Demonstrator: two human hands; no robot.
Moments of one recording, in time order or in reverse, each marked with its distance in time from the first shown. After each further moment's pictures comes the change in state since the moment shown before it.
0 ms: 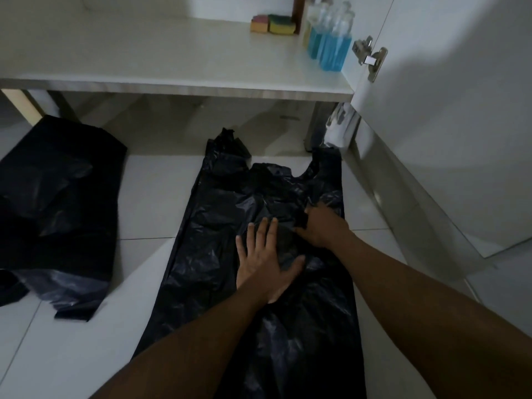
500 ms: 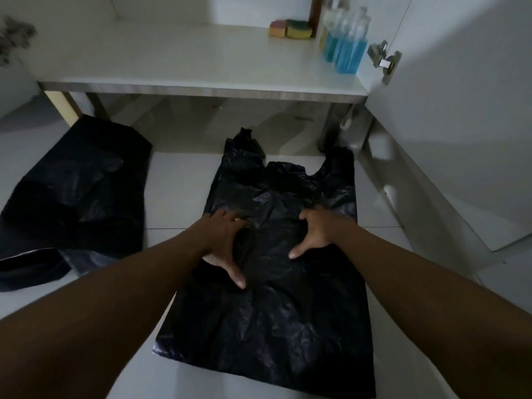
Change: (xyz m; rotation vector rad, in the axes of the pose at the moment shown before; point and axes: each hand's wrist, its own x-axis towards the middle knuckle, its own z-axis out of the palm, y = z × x) left_hand 0.019 -0.083 -0.133 0.483 -0.531 0.146; right_hand -0.023 -0.041 -0.025 -0.155 -0.349 -0.038
